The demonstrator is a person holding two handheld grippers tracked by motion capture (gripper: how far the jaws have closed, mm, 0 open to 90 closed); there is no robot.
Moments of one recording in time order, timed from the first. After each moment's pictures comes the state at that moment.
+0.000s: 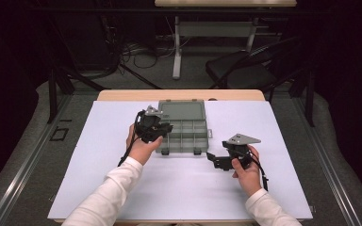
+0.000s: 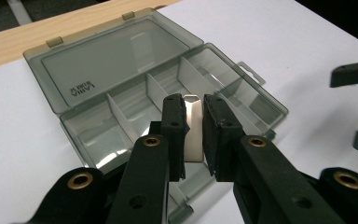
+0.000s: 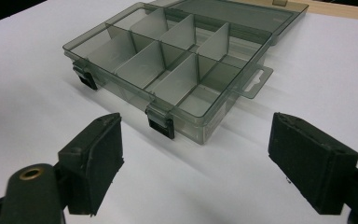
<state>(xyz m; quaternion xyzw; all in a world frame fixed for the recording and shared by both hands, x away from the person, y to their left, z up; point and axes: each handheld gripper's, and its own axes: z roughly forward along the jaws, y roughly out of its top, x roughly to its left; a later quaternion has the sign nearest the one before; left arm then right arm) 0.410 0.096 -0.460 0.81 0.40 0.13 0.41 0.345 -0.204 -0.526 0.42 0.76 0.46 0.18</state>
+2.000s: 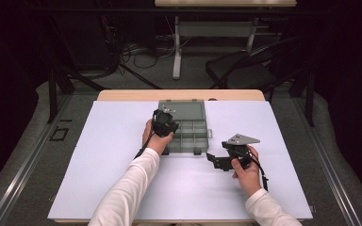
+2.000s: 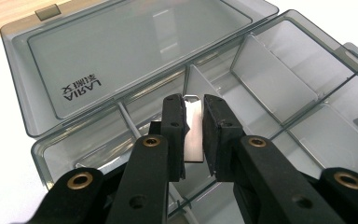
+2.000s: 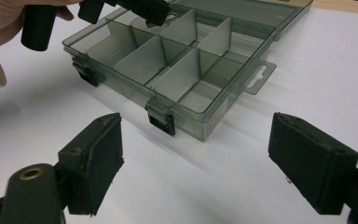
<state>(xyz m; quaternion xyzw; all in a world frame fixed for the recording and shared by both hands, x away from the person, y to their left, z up) 0.469 0.064 -0.525 0.82 0.43 0.15 0.35 0.346 -0.204 -0.529 0.42 0.77 0.46 0.17</state>
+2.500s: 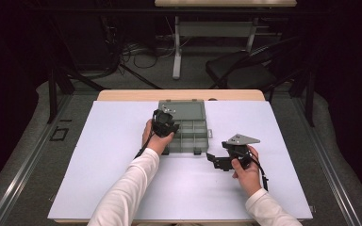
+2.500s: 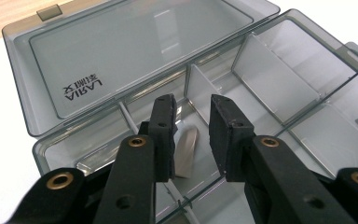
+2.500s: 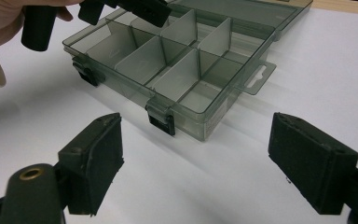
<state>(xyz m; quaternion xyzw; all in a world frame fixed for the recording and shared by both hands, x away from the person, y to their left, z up) 0.468 0.064 -0.524 0.82 0.43 0.16 0.35 0.346 -0.204 -0.529 0.42 0.77 0.46 0.17</state>
